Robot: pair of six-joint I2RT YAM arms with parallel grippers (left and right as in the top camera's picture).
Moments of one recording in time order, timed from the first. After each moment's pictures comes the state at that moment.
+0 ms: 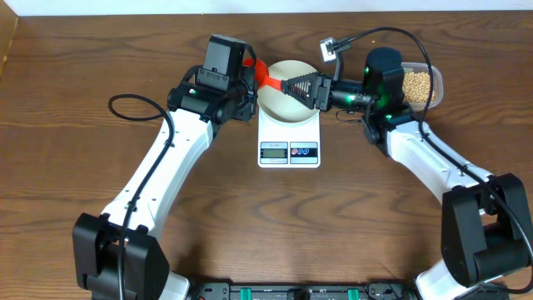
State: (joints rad) left arm -0.34 1.65 1.40 -0.63 0.09 -1.71; right arm 0.31 1.76 1.09 0.41 -0.94 0.74
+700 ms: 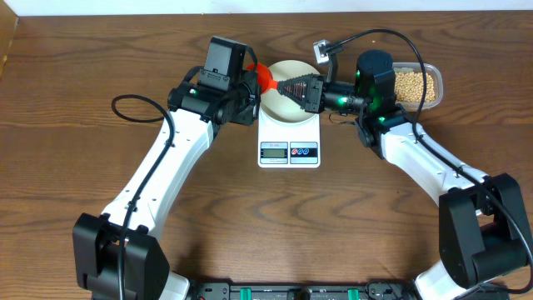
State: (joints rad) left arm -0.34 1.65 1.40 -0.66 0.15 -1.72; right arm 0.34 1.76 1.09 0.41 -0.89 0.74
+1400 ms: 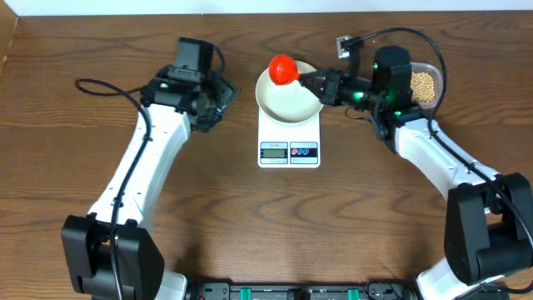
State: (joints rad) left arm -0.21 1.65 1.40 -0.82 0.05 -1.09; right arm 0.25 1.76 1.09 0.30 -0.81 0.67
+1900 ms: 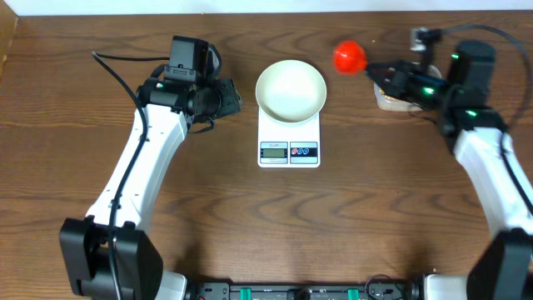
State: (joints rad) left arm -0.18 1.63 1.40 -0.81 0.23 -0.42; right arm -0.06 1.53 1.10 -0.11 -0.84 0.55
